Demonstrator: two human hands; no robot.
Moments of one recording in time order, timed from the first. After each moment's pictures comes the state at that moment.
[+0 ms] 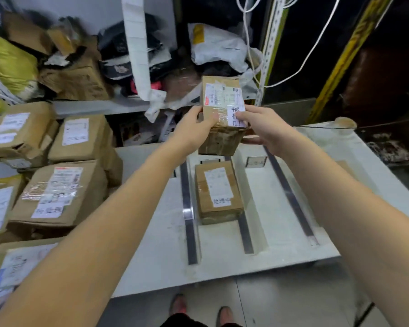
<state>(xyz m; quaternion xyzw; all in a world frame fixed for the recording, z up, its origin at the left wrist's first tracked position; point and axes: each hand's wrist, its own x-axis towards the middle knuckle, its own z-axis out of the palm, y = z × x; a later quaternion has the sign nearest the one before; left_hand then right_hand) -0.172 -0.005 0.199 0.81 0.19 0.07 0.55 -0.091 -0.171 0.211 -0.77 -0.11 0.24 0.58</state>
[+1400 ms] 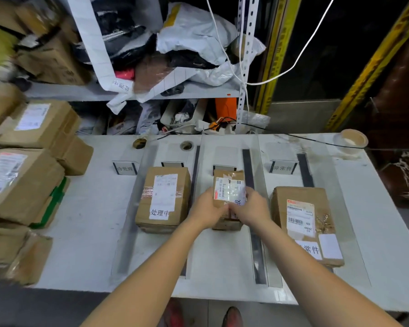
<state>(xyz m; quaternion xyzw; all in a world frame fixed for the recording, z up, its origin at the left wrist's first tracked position) -0.071 -0.210 -0.005 0.82 0.32 -0.08 0.48 0.016 -0.334 -0.018 -0.88 -0.12 0.27 0.36</state>
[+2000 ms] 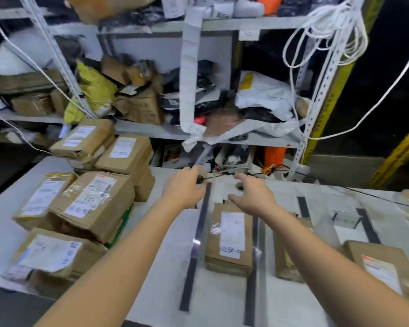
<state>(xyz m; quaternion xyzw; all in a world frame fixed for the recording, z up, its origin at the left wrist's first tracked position) -0.177 0.025 0.139 0.95 0.30 0.03 0.13 -0.041 -0.133 0.118 -0.89 -0.38 0.13 0.19</state>
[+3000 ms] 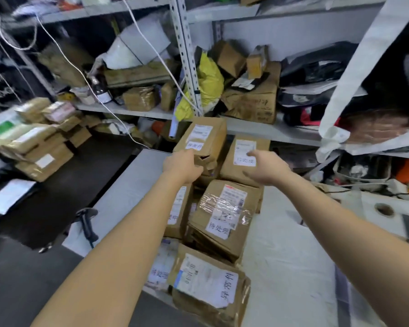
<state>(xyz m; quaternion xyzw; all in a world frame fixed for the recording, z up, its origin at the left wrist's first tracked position) -0.389 0.412 0.164 0.89 0.45 -0.03 0.05 -0.198 0.258 0.145 -0.85 -0.48 0.15 0.16</state>
